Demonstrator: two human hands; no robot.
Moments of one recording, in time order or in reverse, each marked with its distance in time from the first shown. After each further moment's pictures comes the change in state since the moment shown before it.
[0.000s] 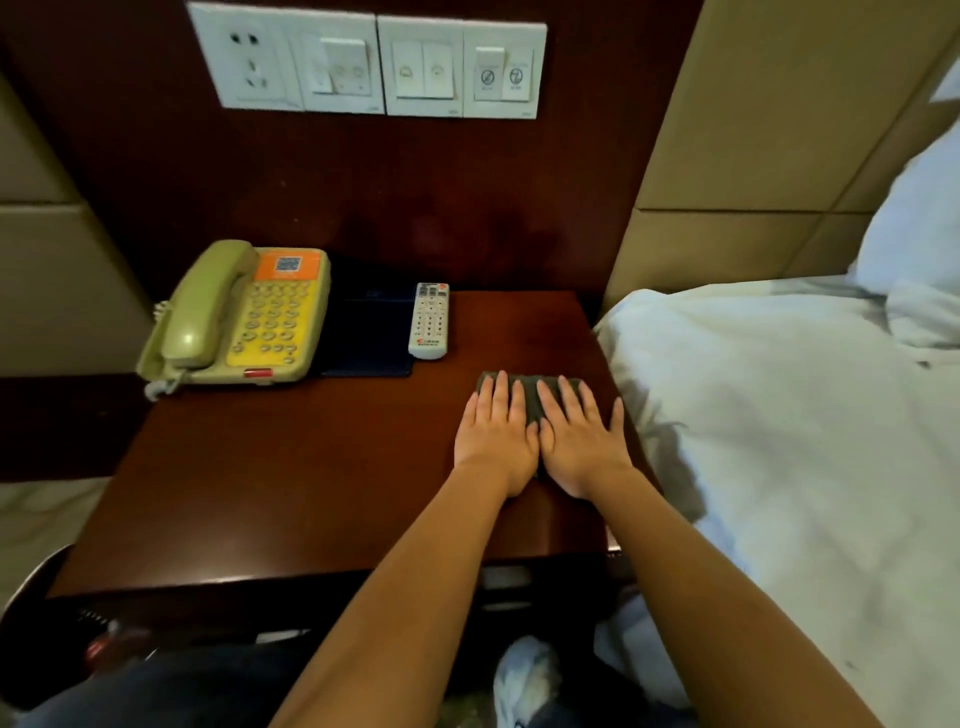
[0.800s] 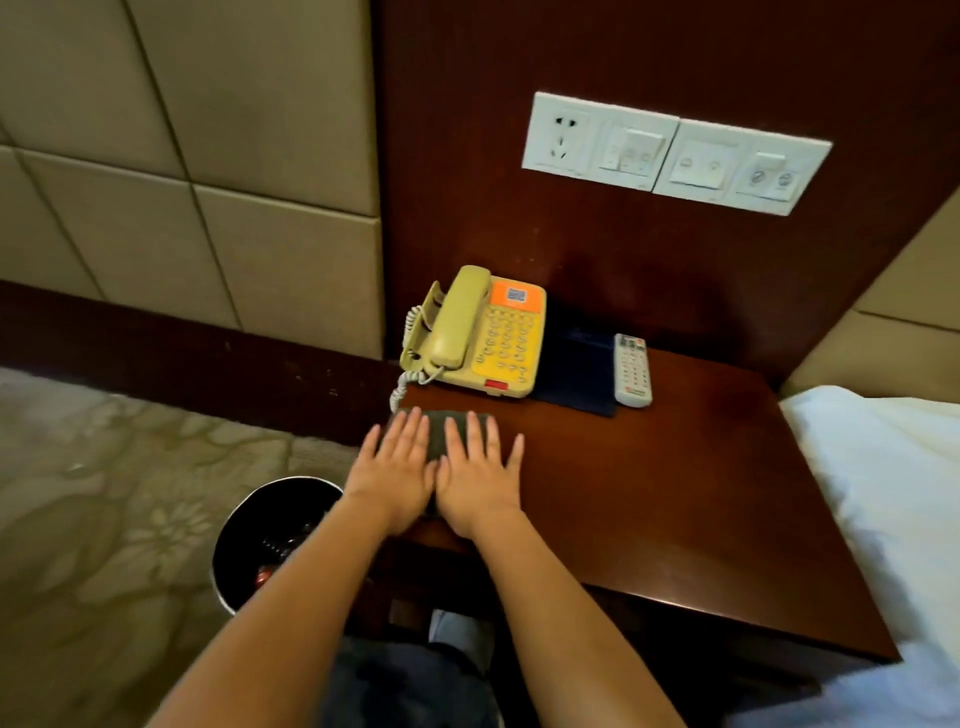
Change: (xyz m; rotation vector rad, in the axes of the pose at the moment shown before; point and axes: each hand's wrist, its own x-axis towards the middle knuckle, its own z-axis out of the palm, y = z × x) left_hand -0.149 -0.291 -0.018 0.099 0.018 -0.335; right_hand -0.031 -0.325 0.033 0.009 -0.035 -0.346
